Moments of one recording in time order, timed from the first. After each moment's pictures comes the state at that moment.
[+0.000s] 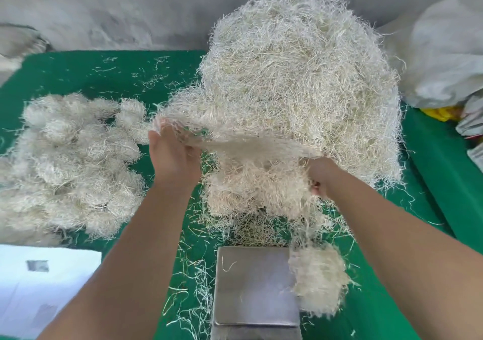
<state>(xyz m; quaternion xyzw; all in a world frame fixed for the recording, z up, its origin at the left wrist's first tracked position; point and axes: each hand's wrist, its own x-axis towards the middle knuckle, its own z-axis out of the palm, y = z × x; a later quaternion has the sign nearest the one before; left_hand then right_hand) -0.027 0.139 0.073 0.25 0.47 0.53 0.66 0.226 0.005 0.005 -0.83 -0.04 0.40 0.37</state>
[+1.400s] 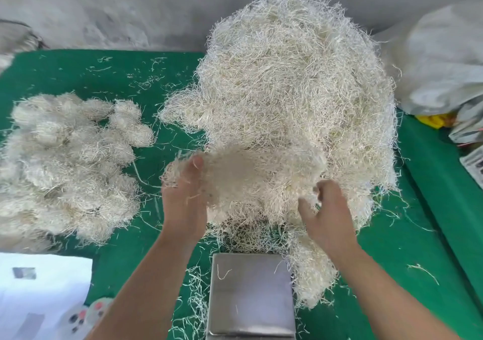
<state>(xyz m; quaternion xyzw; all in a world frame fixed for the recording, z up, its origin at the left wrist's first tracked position) -0.050 0.062 0.058 0.54 0.39 0.40 0.64 0.180 -0.087 -0.030 -0.84 -0.42 0.04 0.34</state>
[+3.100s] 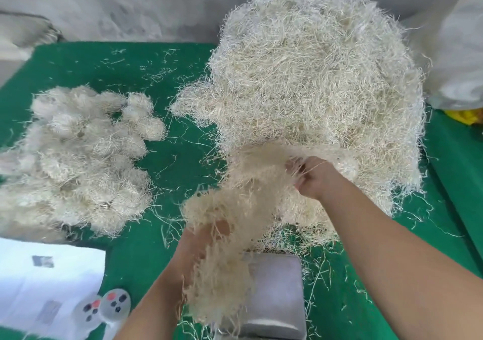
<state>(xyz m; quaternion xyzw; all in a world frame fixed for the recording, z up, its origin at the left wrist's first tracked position) -0.098 0.037 -0.008 0.48 0.52 0.21 0.67 0.198 0.039 0.018 -0.58 0.15 0.53 0.60</state>
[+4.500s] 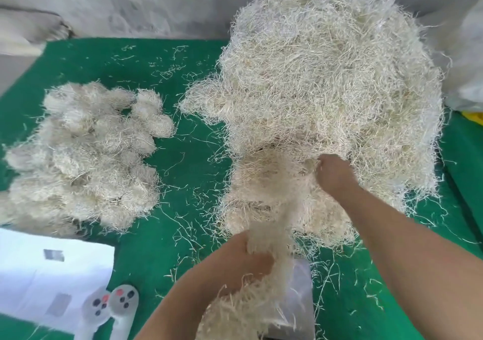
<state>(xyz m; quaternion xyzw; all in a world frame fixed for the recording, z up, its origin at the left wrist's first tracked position) -0.075 0.021 -0.001 0.62 0.33 -0.03 0.71 0.221 0.033 -0.018 -0.90 -0.34 0.21 0.17</state>
